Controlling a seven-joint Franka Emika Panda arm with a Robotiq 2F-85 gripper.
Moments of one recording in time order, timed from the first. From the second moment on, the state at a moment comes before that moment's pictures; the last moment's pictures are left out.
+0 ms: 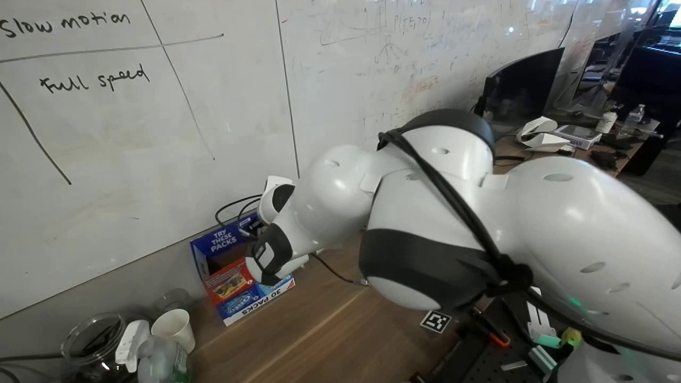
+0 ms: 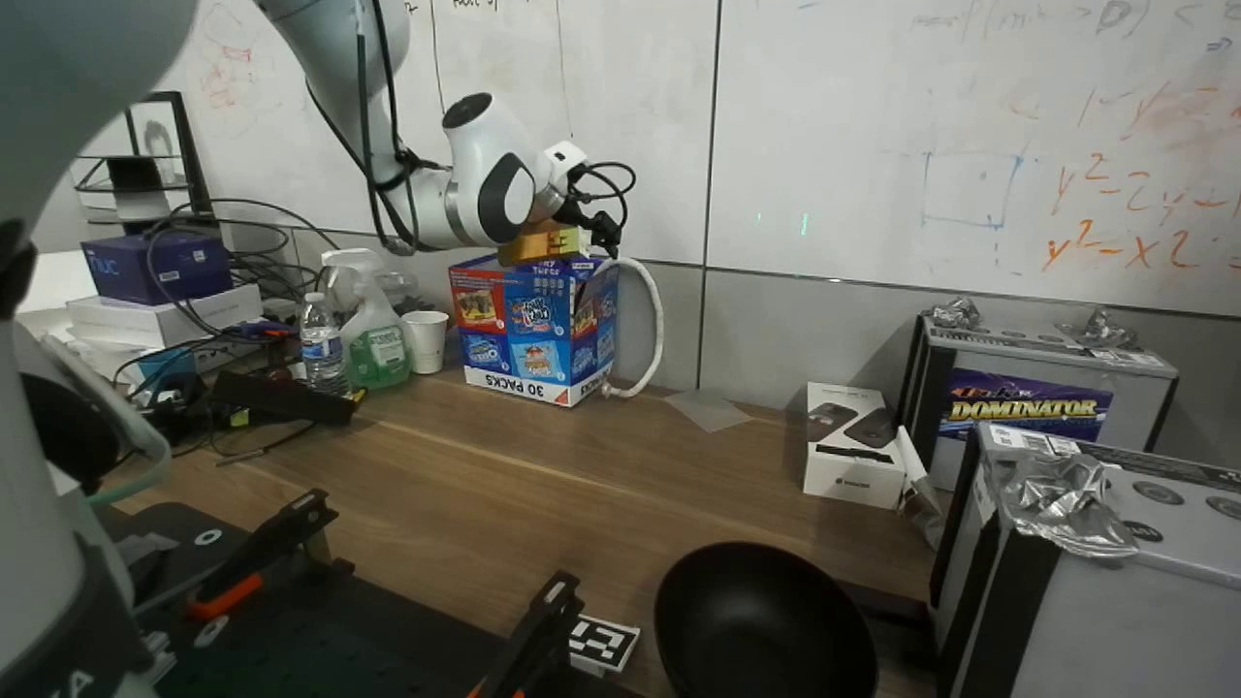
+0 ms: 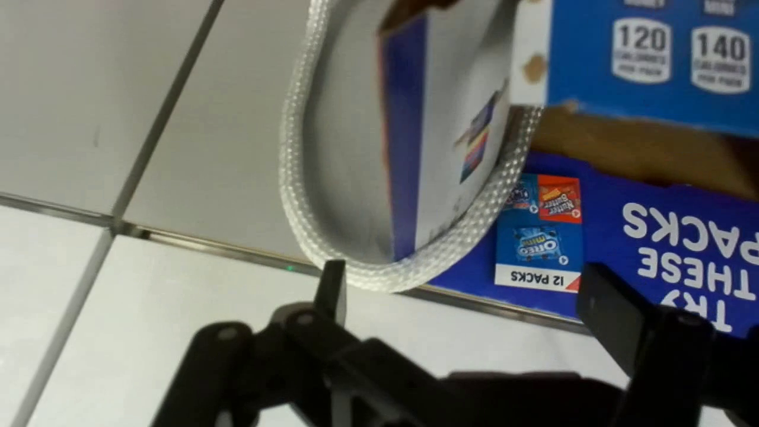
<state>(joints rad) 0.80 0.90 -0.54 -1.77 0.51 3.34 -0.11</state>
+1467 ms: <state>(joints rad) -0.21 0.62 0.21 -2.14 -0.03 3.14 -0.42</state>
